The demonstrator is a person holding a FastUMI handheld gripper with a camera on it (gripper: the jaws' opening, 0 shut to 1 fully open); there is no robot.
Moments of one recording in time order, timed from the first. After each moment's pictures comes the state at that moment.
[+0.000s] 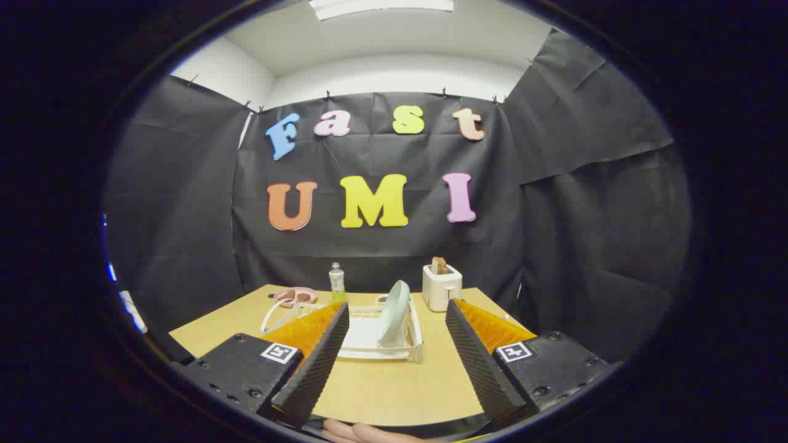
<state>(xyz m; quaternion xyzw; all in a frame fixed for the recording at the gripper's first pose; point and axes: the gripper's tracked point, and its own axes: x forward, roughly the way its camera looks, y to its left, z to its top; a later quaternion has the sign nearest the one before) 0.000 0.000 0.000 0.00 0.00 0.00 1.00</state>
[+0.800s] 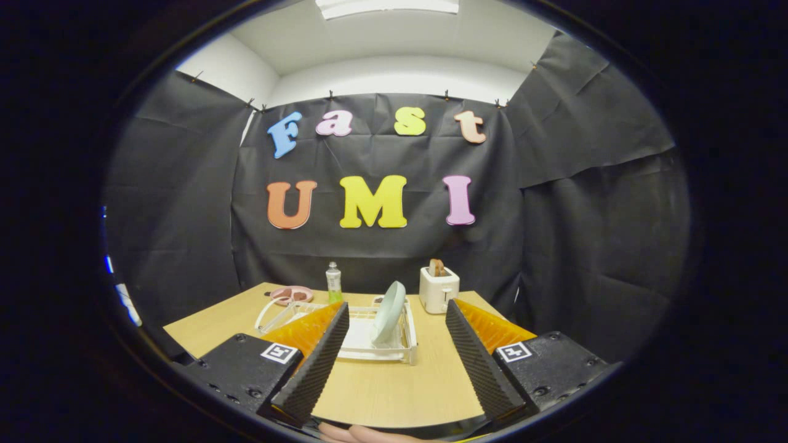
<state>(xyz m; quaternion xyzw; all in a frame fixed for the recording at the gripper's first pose) 0.011 -0.009 -0.006 -0.01 0.00 0.00 1.00</state>
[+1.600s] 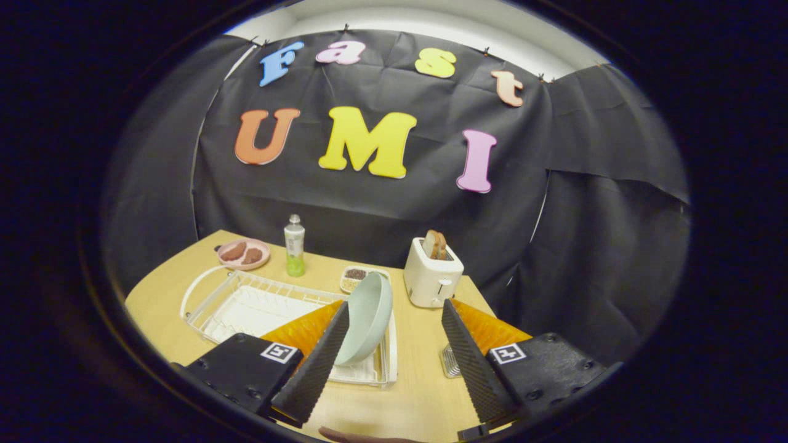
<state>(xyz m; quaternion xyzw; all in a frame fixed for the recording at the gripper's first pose) 0.243 -0.007 0.005 -0.11 0.16 -0.06 0.98</state>
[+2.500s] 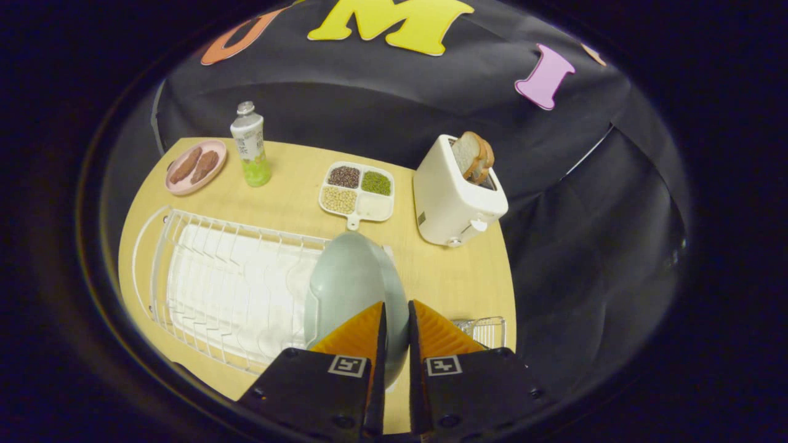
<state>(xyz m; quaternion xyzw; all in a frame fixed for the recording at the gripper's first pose) 0.356 -0.001 -0.040 -0.19 0.47 -0.11 0.85</state>
